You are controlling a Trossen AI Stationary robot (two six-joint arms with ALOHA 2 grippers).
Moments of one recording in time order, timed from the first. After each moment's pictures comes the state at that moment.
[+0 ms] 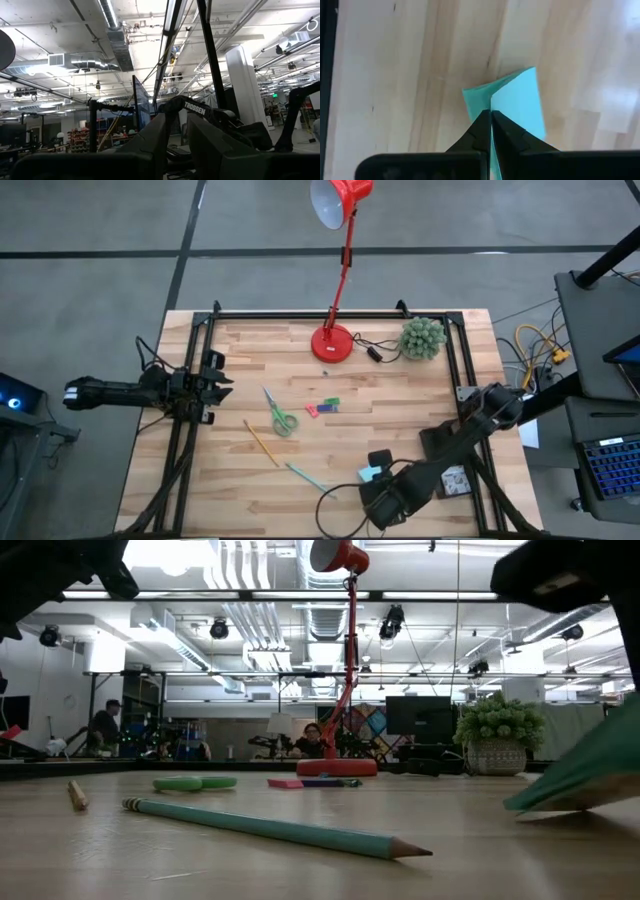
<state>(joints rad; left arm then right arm) 0.00 0.27 0.01 0.78 0.12 0.07 0.71 1.96 1.49 -0.95 0.20 0.49</state>
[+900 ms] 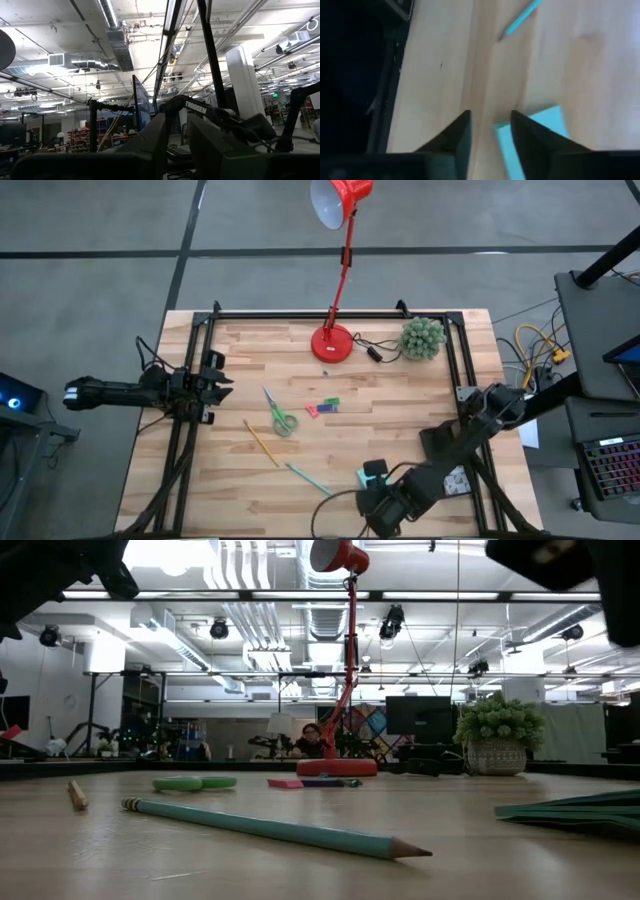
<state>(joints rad) 0.00 0.27 0.01 0.78 0.12 0.07 0.74 1.96 1.49 -0.77 0.21 0.52</state>
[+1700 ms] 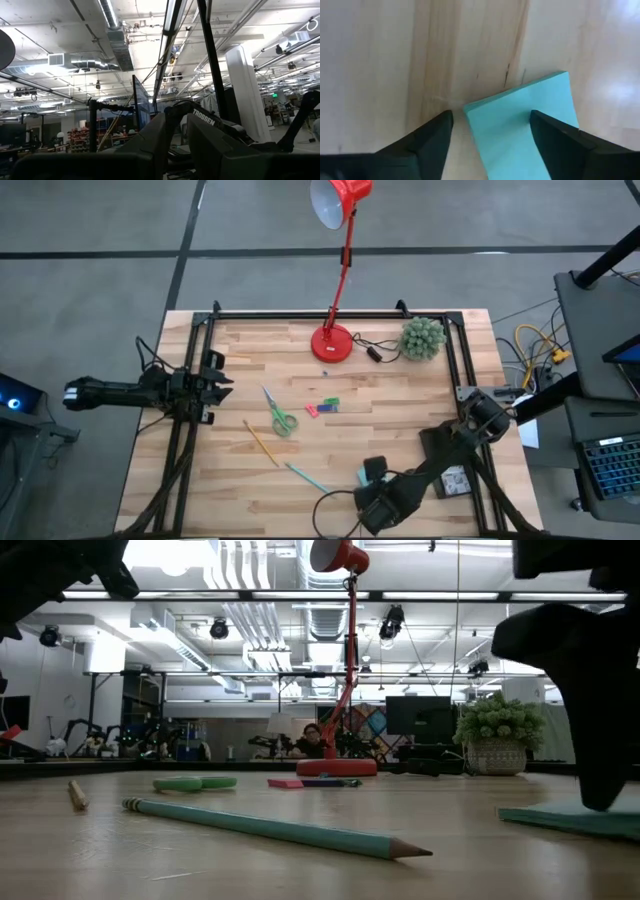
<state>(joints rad) 0.00 0.27 0.01 0.78 0.12 0.07 0.71 2.13 1.47 -0.85 0.20 0.52</state>
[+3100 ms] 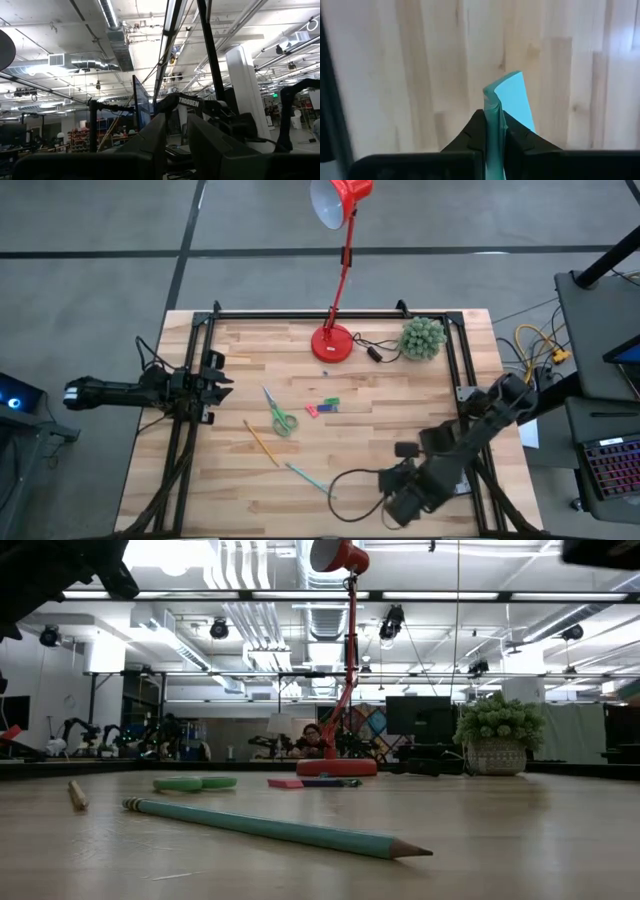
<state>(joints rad) 0.00 0.27 0.01 0.78 0.12 0.07 0.78 1.82 1.46 -1.16 0.18 0.81</state>
